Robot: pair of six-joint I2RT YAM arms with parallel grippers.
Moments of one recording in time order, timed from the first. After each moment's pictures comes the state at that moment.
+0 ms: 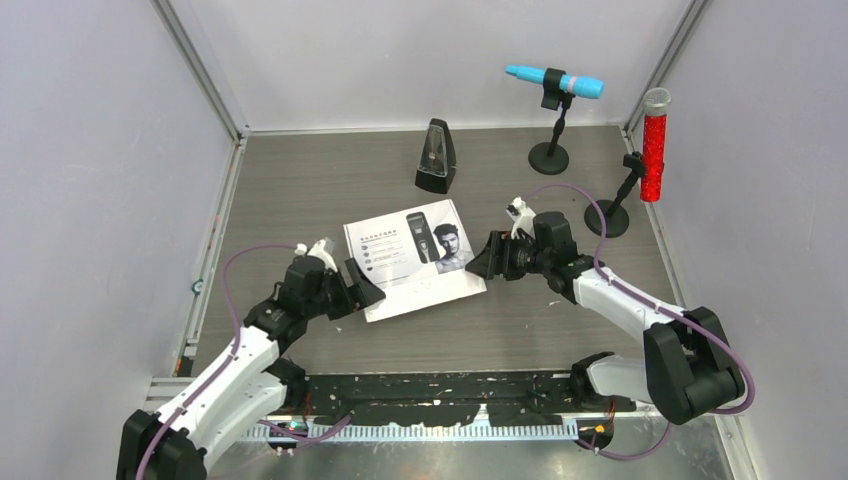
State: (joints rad) left arm -0.44 0.74 0.40 -0.33 0.20 -0.79; right arm 0.36 1.24 0.57 0.03 -0.54 0.44
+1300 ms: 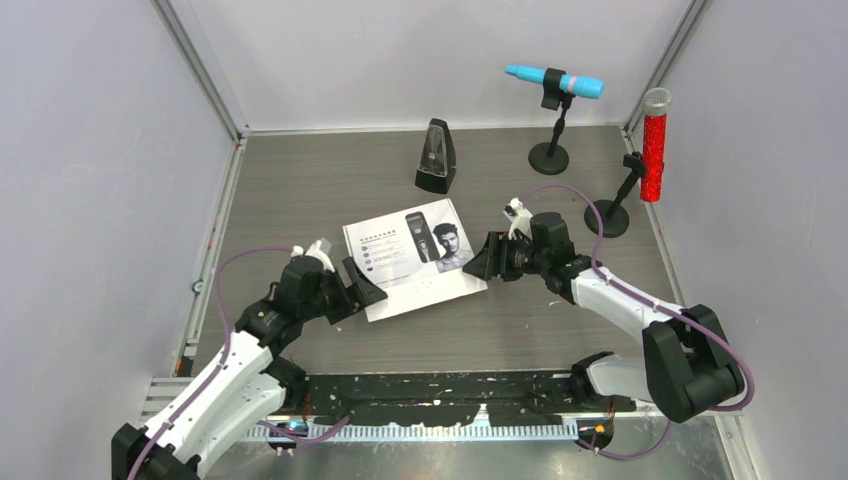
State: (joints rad) left arm -0.49 0.69 0.47 -0.45 0.20 -0.92; right arm 0.38 1.25 0.57 0.04 -0.55 0.47
